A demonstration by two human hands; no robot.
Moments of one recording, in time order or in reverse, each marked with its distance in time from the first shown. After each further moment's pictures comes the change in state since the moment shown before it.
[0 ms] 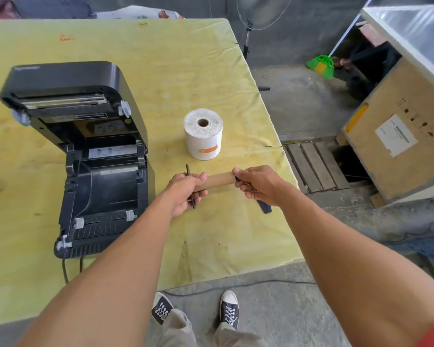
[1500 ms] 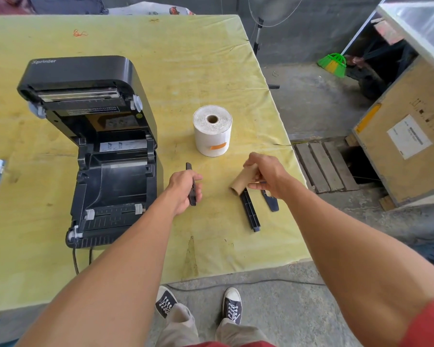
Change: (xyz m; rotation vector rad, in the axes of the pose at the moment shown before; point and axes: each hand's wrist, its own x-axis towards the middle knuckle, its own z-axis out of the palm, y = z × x) left_hand -0.013 0.002 -0.009 -0.057 0.163 -0.022; right_hand 0.014 -0.012 0.006 0.000 0.156 -0.015
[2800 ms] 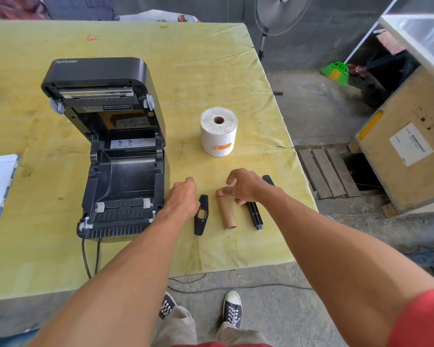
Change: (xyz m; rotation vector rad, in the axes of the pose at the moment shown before) left_hand -0.017 -0.029 -0.020 1.240 0.188 0.405; right_hand -0.019 0.010 0.049 -0.839 -0.199 -0.152
